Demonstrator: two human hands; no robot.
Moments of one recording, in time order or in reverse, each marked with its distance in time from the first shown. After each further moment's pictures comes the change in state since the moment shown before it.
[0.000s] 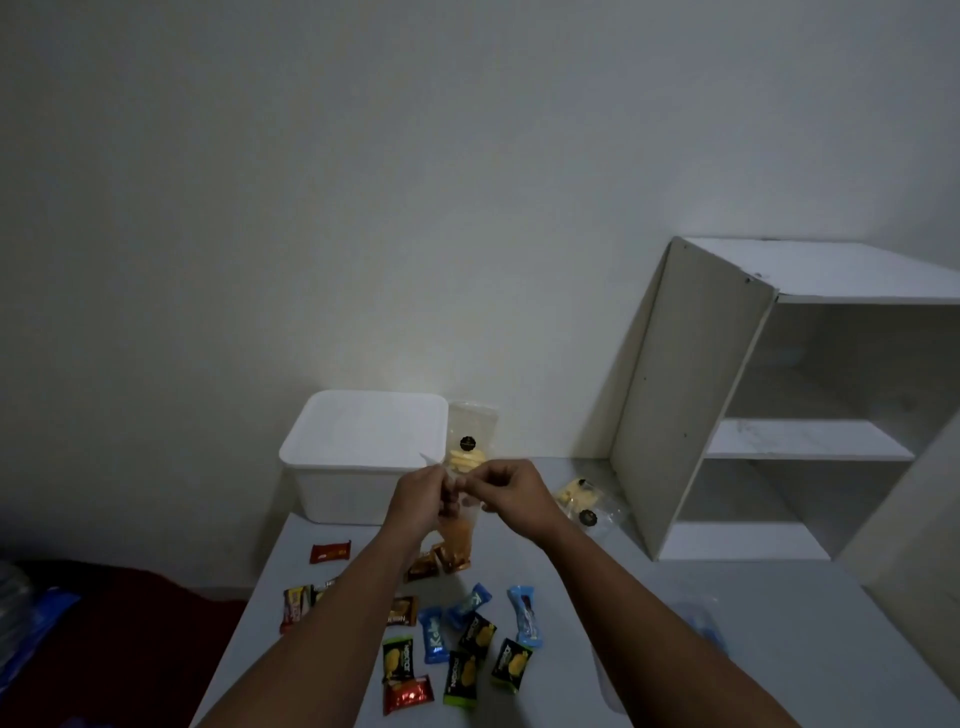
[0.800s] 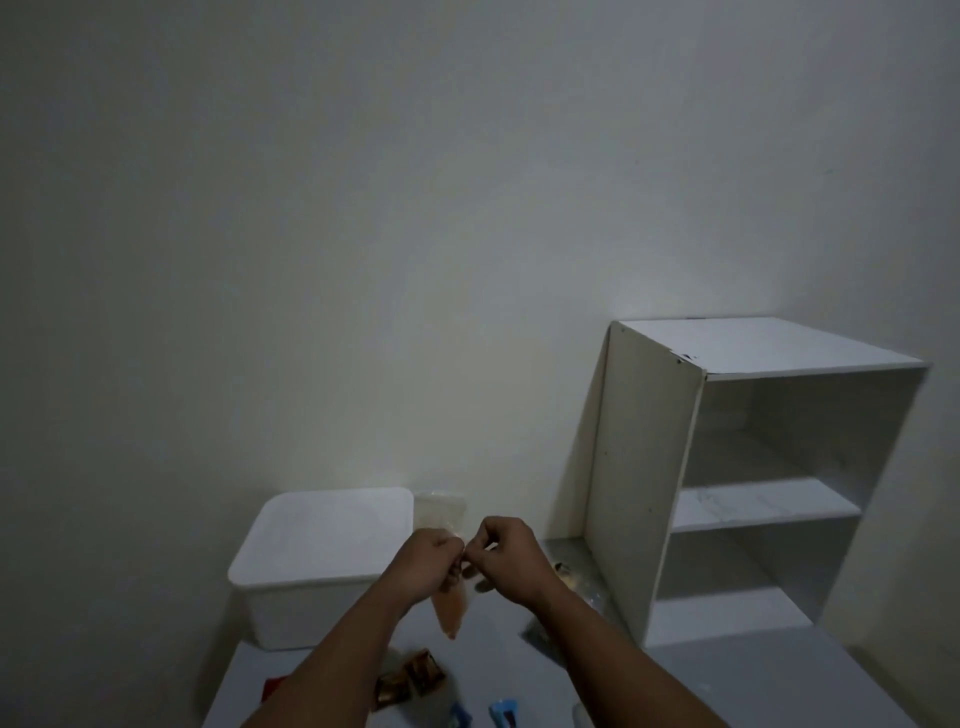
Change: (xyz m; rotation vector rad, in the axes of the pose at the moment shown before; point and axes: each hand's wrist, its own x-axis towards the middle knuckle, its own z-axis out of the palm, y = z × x) left_hand 0.008 0.077 0.040 0.474 -0.269 0.213; right_hand 0.014 -0.050 -0.055 -0.202 0.184 0.073
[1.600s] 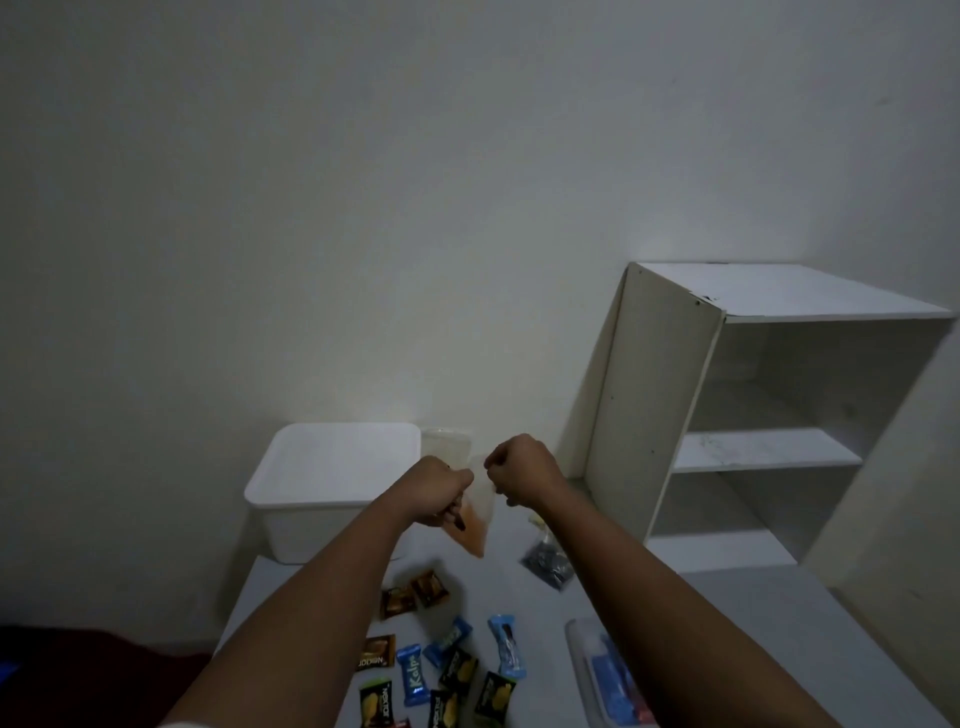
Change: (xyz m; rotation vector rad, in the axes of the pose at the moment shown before) left_hand -0.006 0.007 -0.005 0.090 -0.036 -0.134; right_hand 0.022 -0.010 -0.015 -0.423 -0.016 0.126
